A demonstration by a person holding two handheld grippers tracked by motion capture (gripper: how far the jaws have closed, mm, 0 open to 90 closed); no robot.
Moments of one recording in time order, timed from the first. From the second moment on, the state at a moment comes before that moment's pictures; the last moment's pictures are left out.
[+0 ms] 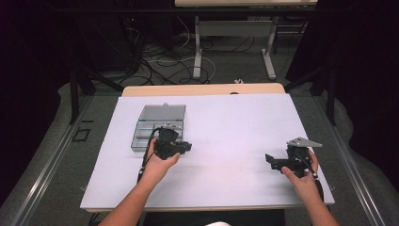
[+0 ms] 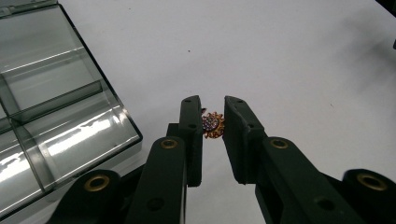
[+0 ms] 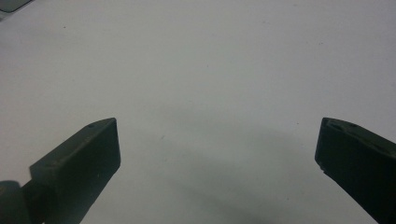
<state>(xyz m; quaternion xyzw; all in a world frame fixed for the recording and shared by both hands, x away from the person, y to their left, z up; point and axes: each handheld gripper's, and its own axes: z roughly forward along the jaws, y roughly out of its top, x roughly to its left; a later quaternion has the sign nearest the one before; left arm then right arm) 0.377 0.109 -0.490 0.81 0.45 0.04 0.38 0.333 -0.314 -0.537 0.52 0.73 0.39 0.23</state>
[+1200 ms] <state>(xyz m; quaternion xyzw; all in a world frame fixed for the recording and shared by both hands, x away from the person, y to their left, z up) 0.390 0.153 -0.481 0.78 0.49 0.05 0.39 0.334 -0.316 -0.539 0.52 0.73 0.39 0.22</state>
